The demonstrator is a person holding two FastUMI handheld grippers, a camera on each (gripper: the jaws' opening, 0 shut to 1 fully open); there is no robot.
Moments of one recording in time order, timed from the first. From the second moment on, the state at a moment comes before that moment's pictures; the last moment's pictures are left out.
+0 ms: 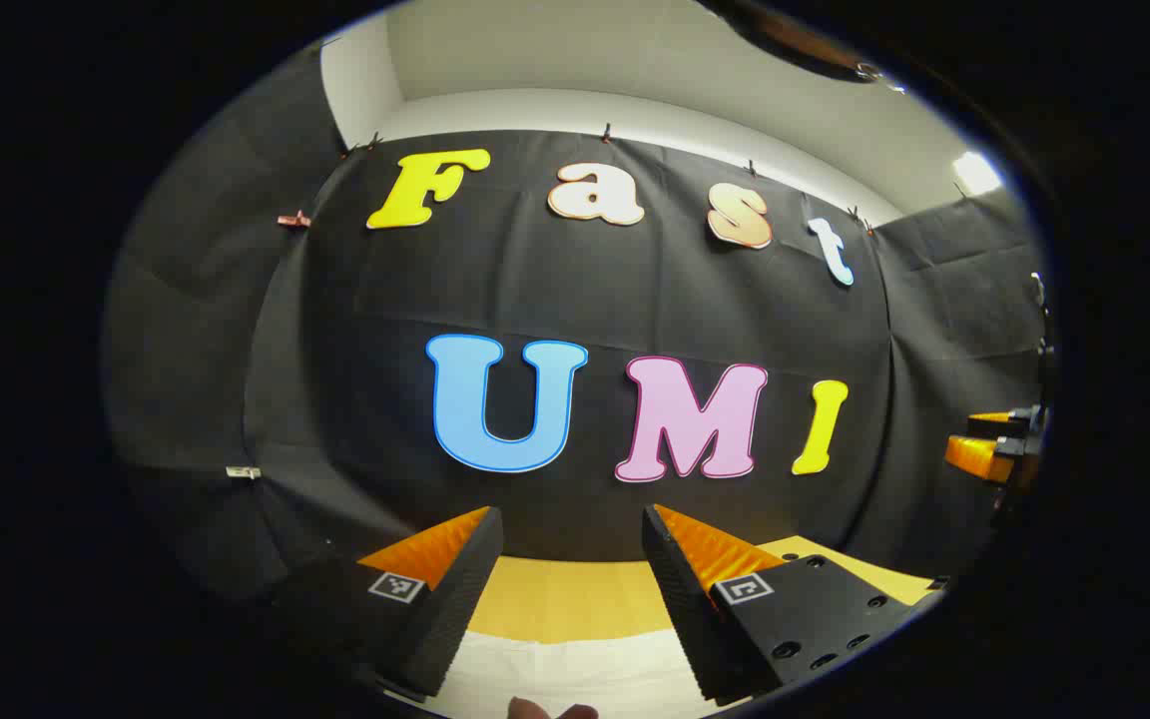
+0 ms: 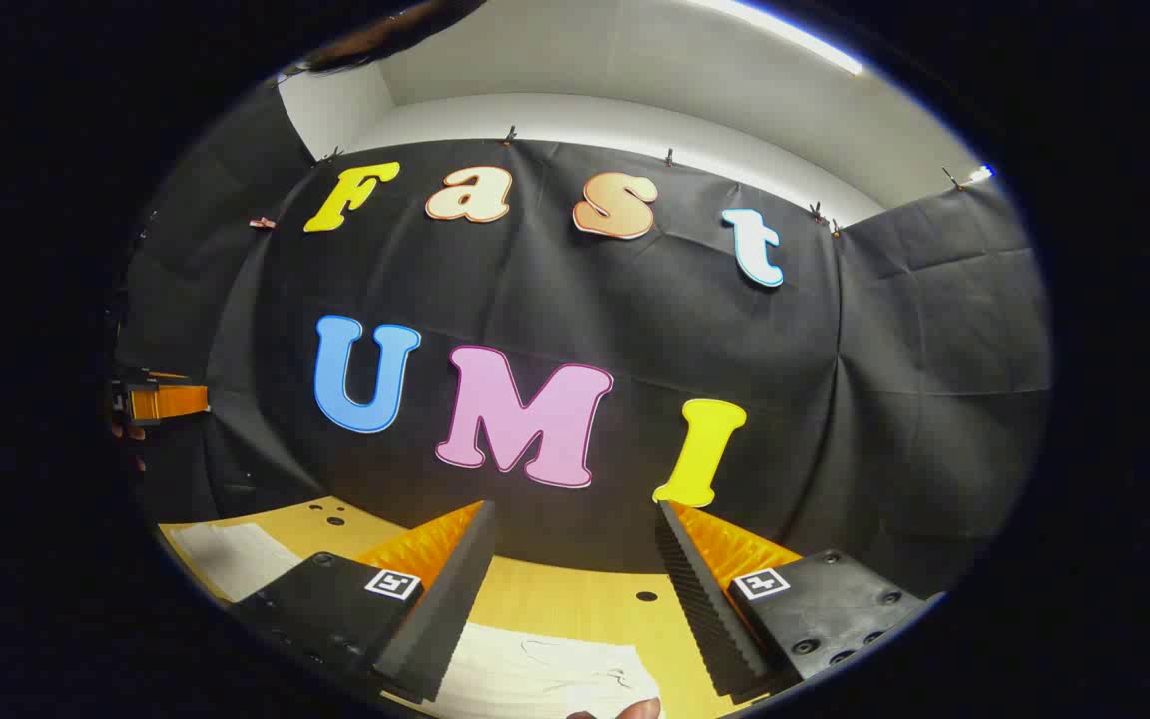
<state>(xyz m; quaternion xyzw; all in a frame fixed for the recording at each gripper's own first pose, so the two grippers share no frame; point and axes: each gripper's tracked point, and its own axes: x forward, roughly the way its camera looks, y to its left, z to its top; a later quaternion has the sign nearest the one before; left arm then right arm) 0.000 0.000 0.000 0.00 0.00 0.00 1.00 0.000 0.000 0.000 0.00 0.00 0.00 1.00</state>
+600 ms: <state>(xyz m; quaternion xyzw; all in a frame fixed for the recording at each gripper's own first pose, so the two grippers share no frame) -0.020 0.037 -0.004 0.00 0.00 0.02 1.00 -0.010 0.022 0.000 -0.01 0.01 0.01 1.00</state>
